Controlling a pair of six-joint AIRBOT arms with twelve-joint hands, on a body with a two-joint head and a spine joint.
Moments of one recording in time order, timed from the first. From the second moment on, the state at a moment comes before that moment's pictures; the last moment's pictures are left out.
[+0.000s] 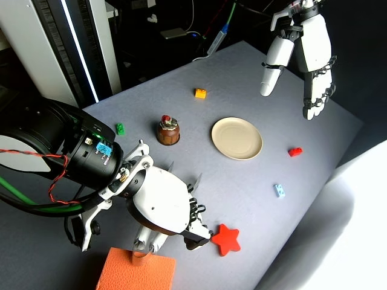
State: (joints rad) left arm -0.22 -0.83 0.98 0.64 0.92 0.10; right arm -0.23 -1.18 1.26 -0.15 -0.27 -1.23
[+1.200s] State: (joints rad) left arm -0.22 -0.83 1.00 0.64 0.93 0.10; right arm -0.22 -1.16 1.25 -0.14 -0.30 -1.18
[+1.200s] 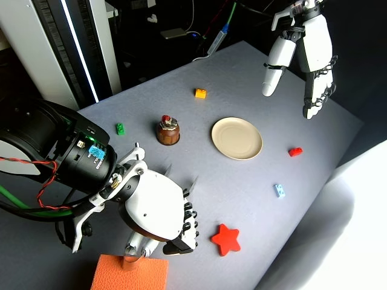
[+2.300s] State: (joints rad) left arm -0.17 -0.82 0.97 0.63 0.92 0.09; right arm -0.15 -1.09 1.16 -0.10 -0.31 -1.13
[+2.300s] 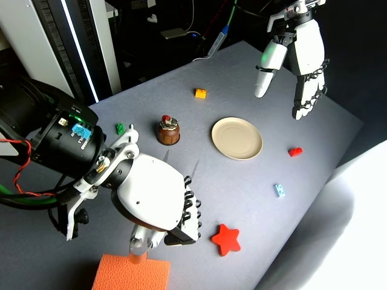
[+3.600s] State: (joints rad) left arm -0.21 -0.82 0.98 0.56 0.92 0.08; right arm -0.15 -1.02 0.95 0.03 -0.28 -1.28
